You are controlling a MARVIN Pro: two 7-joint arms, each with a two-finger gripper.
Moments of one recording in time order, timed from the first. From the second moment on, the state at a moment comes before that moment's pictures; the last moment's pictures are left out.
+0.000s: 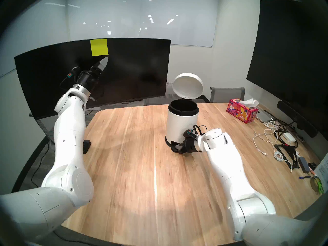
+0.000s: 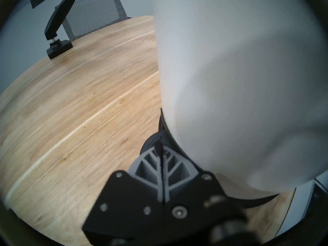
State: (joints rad) left arm 0.77 -1.55 -2.00 -1.17 -0.42 0.21 -0.77; right arm -1.02 -1.34 1.46 -1.04 -0.27 0.48 0.98
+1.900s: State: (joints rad) left arm 0.67 -1.55 -1.98 -1.05 -0.43 0.14 -0.65; right arm -1.02 -1.34 1.46 -1.04 -0.27 0.48 0.98
